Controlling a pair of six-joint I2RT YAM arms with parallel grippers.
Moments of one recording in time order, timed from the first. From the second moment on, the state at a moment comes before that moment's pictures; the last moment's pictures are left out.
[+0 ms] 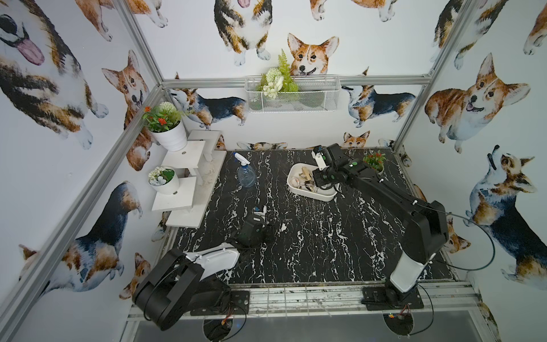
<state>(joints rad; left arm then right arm) -0.58 1.28 0.31 0.27 -0.05 -0.46 0.60 1.81 1.64 -0.70 0.04 0.14</state>
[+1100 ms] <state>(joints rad) -0.58 1.23 0.35 0.20 -0.07 -0.44 0.60 2.24 1.94 -0.82 0.04 0.04</state>
